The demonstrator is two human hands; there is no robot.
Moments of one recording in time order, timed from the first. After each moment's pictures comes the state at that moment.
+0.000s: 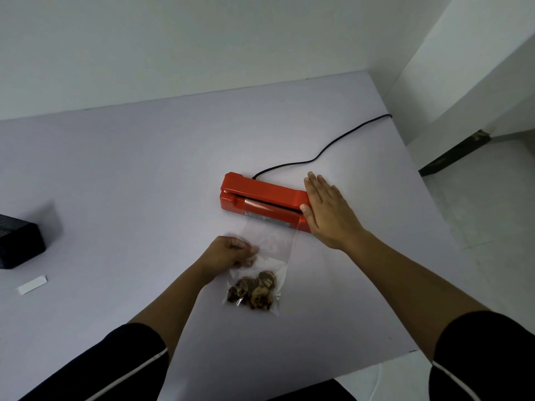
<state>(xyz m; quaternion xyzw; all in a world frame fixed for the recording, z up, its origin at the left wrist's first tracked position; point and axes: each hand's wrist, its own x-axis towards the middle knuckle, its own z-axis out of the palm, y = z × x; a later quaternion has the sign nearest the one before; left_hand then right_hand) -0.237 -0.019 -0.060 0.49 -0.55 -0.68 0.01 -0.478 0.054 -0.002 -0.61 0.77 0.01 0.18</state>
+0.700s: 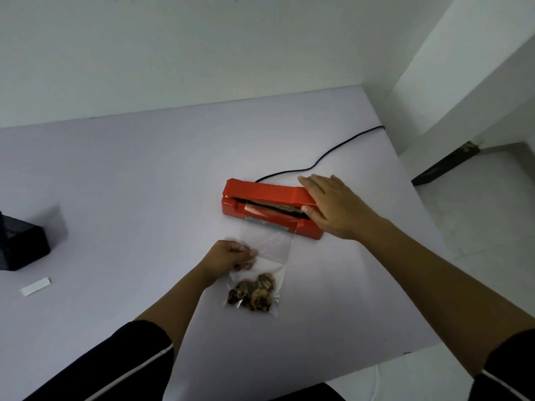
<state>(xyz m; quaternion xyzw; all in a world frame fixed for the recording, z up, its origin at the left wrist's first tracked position) -0.235 -0.016 -0.055 0.49 -0.52 -0.70 0.03 -0.489 0.048 0.056 -0.69 0.71 0.01 0.14</state>
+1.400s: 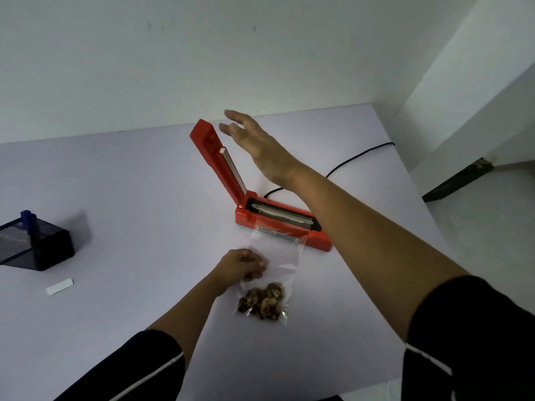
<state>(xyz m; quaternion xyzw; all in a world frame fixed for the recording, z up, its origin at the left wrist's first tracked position) -0.235 -0.013 -0.042 0.51 -0.52 -0.69 0.03 -0.392 -0.070 0.135 -0.55 0.58 -0.37 0.47</state>
